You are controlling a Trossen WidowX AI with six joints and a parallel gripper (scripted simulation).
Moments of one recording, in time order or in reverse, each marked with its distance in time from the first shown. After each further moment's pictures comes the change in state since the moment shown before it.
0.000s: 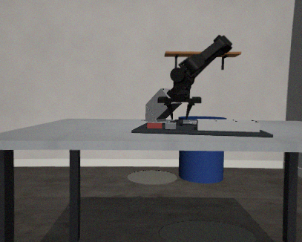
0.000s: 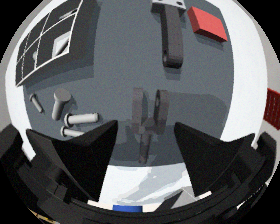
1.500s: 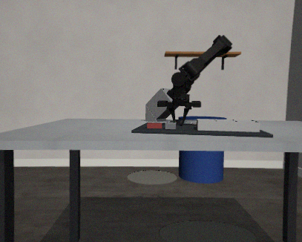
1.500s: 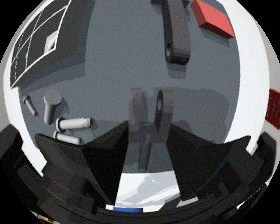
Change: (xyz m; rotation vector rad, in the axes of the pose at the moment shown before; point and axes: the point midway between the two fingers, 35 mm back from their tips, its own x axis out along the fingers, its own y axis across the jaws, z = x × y) arm 0.017 -0.002 -0.002 0.005 0.005 -0.003
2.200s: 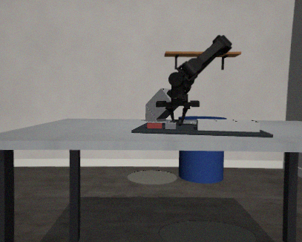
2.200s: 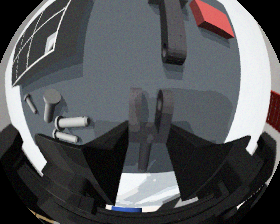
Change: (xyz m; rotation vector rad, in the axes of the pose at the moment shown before) arm 0.000 -0.005 0.001 -0.013 0.001 0.020
